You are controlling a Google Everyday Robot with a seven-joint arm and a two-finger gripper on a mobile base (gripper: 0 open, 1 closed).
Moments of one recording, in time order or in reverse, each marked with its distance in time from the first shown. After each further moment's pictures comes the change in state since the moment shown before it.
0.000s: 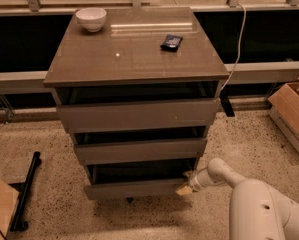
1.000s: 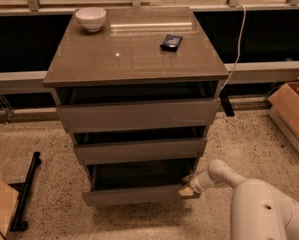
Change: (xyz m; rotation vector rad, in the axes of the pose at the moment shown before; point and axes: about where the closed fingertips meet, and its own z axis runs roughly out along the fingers) arm -0.003 0.001 -0.004 0.000 0.000 0.000
